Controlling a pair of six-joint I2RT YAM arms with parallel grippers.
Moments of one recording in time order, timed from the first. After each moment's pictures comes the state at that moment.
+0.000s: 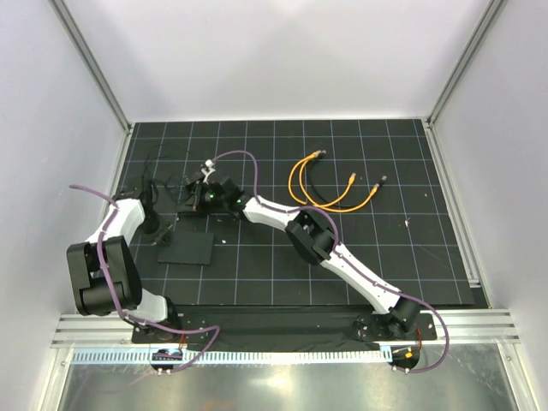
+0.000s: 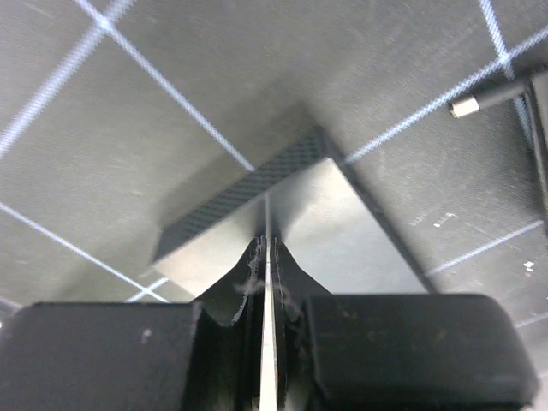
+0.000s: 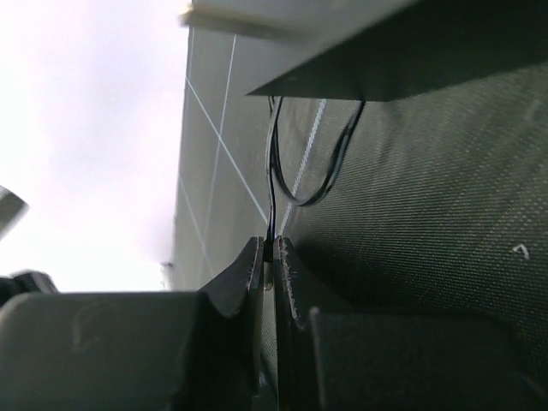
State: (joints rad) left arm 0.19 1.47 0.89 -0.78 -0.10 -0.70; right arm 0.90 2.87 2.39 0.14 -0.37 1.10
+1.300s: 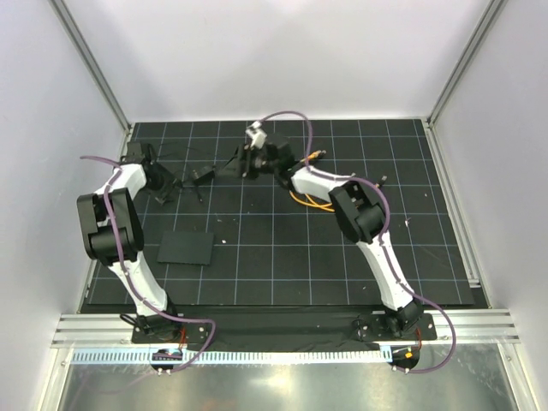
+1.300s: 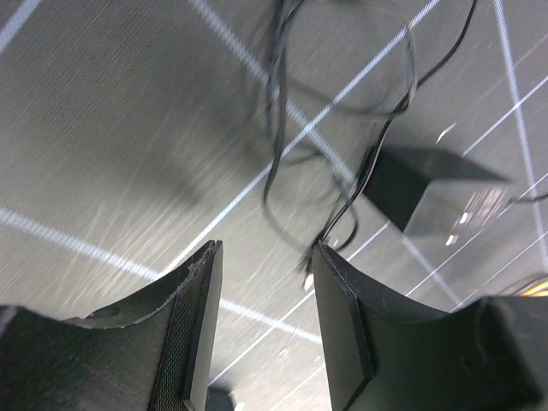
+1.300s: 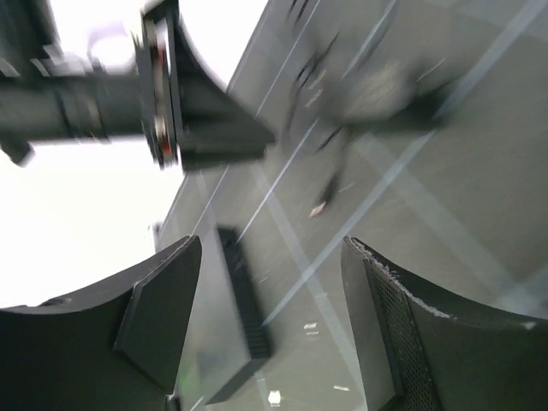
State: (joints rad) left arm 0.19 1.87 1.30 -0.54 0.15 -0.74; right arm 0.65 2.40 1.79 0.33 -0.62 0.77
